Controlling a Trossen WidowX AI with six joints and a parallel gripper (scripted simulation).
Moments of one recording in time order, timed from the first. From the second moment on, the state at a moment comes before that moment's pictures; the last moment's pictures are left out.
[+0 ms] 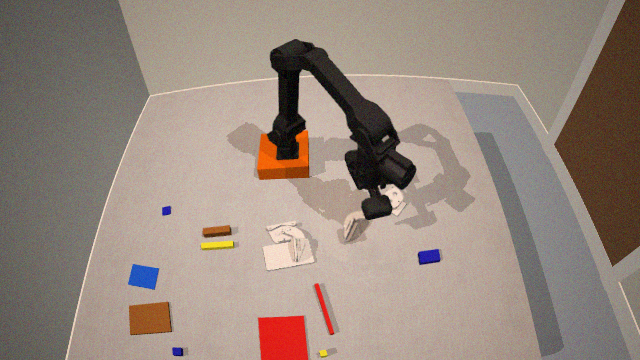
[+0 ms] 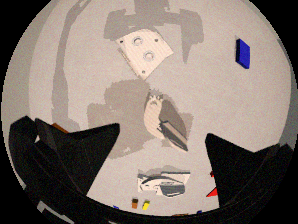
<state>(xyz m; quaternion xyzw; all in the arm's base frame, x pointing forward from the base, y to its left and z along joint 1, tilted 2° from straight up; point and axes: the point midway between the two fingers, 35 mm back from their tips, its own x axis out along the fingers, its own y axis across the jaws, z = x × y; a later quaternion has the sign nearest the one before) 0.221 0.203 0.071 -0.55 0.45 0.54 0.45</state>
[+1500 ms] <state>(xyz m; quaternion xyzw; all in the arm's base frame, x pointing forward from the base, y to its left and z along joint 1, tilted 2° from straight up) 0.234 0.177 0.078 -0.08 0.70 0.07 0.71</state>
